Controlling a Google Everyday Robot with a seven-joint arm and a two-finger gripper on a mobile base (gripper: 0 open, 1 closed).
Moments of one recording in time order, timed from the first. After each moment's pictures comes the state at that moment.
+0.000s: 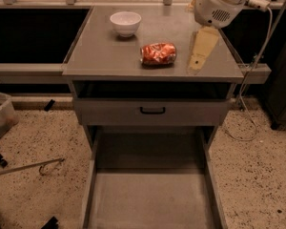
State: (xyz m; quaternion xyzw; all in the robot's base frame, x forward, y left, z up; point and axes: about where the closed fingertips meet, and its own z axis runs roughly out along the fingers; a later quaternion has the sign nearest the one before) arm 0.607 -0.122 0.977 -0.67 0.70 -0.04 0.24
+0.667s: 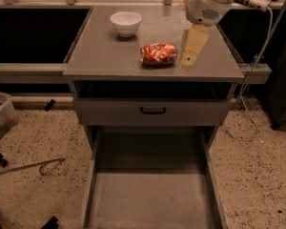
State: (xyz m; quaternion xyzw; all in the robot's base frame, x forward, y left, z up) arm 0.628 -0.111 0.973 -0.68 0.69 -0.05 0.24
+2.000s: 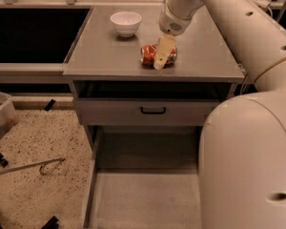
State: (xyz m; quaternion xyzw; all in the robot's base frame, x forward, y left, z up) arm 0.750 -0.063 0.889 -0.67 0.70 0.00 0.25
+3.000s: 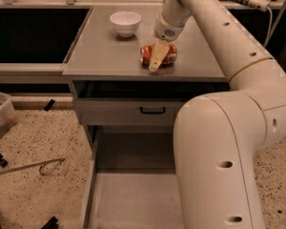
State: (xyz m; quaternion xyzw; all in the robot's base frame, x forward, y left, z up) arm 0.778 -0.052 0.849 -0.67 0.70 0.03 0.23
